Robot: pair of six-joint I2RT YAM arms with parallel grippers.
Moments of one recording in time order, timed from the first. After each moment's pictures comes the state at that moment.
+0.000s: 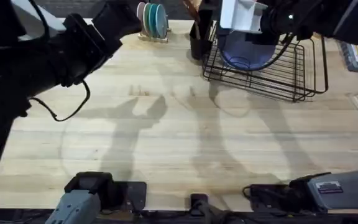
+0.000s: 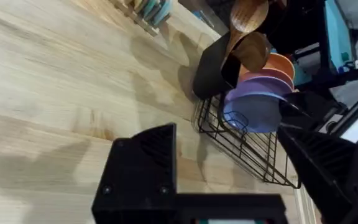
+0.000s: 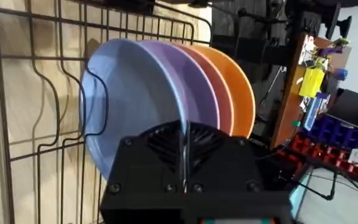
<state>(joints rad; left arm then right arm) 0.00 0.81 0.93 -0.63 0.32 -0.68 0.21 1.61 1.29 -0.42 0.05 -1.36</state>
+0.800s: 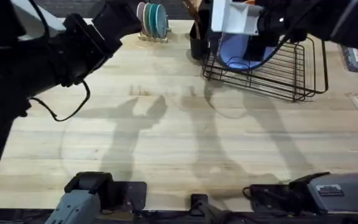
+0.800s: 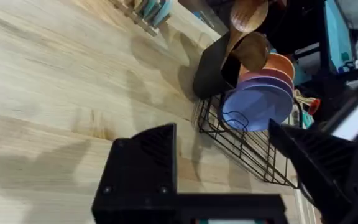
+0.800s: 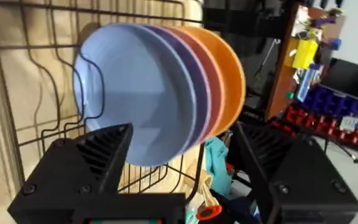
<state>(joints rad) 0.00 0.81 0.93 -0.63 0.32 -0.68 0.27 1.58 1.29 -0.46 0.21 -1.29</state>
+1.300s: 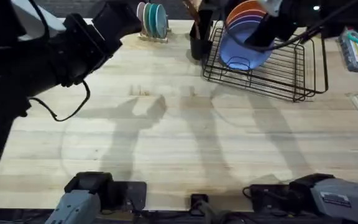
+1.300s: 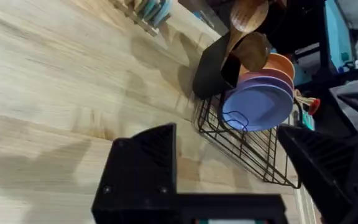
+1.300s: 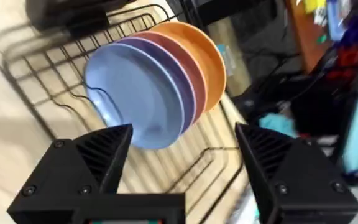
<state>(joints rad) 0.00 0.81 0.93 -0.63 0.32 -0.68 0.27 1.40 1.29 -0.52 0.21 -0.89</state>
